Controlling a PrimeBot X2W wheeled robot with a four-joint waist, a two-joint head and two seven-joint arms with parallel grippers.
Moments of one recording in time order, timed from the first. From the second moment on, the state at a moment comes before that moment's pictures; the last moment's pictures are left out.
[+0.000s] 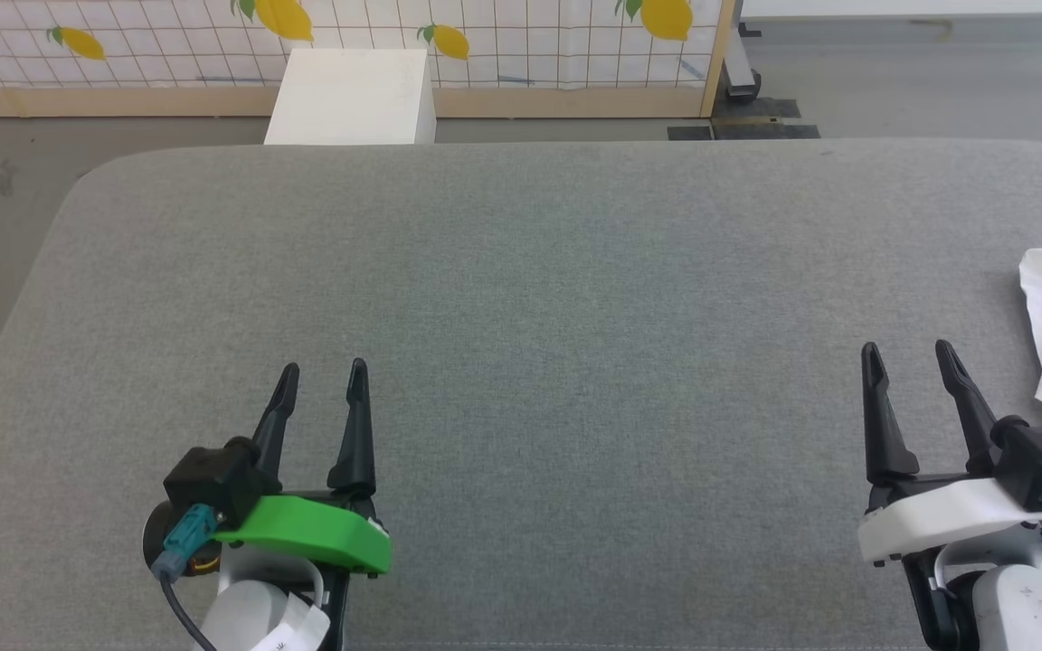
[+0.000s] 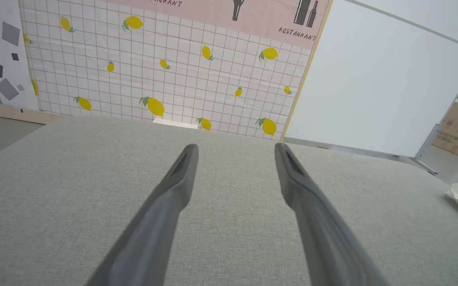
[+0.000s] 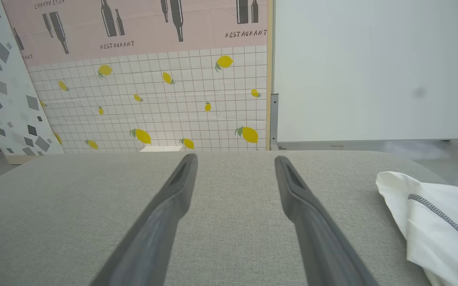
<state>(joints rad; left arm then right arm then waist) -0.12 0.05 -0.10 0.16 -0.30 -0.07 -0.26 -0.10 -0.05 -0.10 0.14 0.11 0.13 -0.21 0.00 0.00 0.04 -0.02</state>
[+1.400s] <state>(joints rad) -0.11 0.05 -0.08 0.13 -0.25 -0.06 -0.21 -0.10 -0.05 -0.08 0.12 0.09 0.13 -0.17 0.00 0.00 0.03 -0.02</state>
